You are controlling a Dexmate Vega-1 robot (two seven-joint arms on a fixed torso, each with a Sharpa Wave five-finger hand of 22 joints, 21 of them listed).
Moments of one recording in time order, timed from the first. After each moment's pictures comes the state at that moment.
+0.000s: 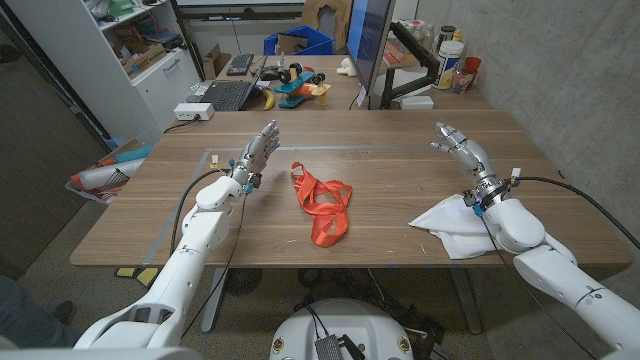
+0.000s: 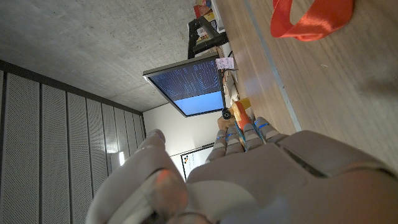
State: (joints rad) left arm 0.85 0.24 0.04 -1.29 -0.29 -0.11 -0.29; left_hand 0.33 0.04 0.29 0.02 0.18 -0.02 0.11 0.19 0.17 -0.06 0.08 0.23 0.20 -0.08 0.11 0.19 0.18 -0.15 0.04 0.43 0.17; right arm -1.16 -0.75 -0.23 -1.57 0.36 0.52 -0.14; right_hand 0.41 0.06 0.17 0.02 0.21 0.21 0.00 0.20 0.19 0.16 0.05 0.22 0.20 0.13 0.00 0.22 0.28 0.31 0.00 0.35 0.17
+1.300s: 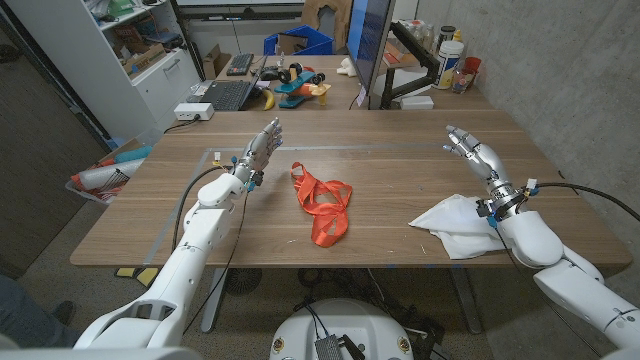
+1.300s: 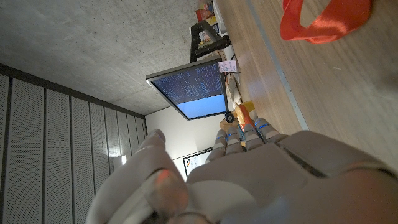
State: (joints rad) left arm 0.84 0.24 0.05 -1.29 -0.28 -0.11 -0.30; left_hand 0.32 0.04 0.29 0.01 0.18 -0.02 0.11 0.19 0.17 -0.06 0.08 0.22 0.20 -0.09 0.10 0.19 0.18 -0.16 0.05 0.41 0.17; right arm -1.30 -0.78 -0.13 -1.66 0.18 0.56 -0.26; right_hand 0.39 0.05 0.16 0.02 0.21 0.23 -0.03 0.21 0.19 0.19 0.04 0.22 0.20 0.16 -0.01 0.22 0.27 0.35 0.00 0.33 0.17
